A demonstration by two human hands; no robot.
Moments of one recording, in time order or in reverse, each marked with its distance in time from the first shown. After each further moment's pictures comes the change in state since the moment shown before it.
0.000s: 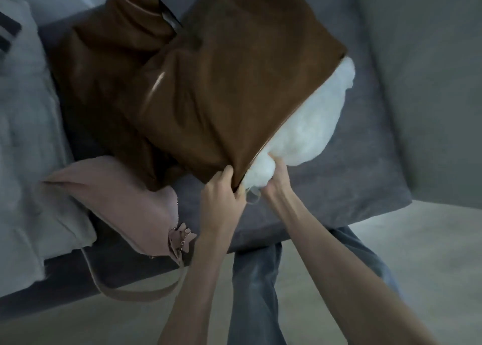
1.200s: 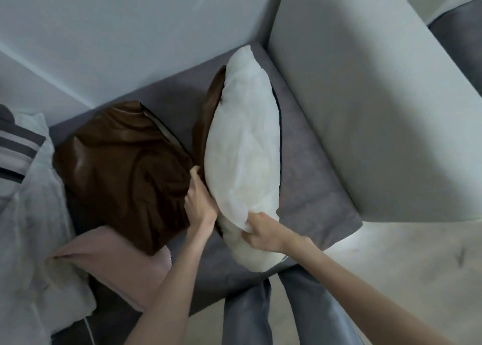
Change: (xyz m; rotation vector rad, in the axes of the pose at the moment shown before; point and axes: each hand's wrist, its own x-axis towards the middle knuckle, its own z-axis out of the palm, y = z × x) left_hand 0.083 0.068 -0.054 -0.142 0.050 -0.187; right_hand -0.109 -0.047 -0.101 -1.587 -0.477 -0.932
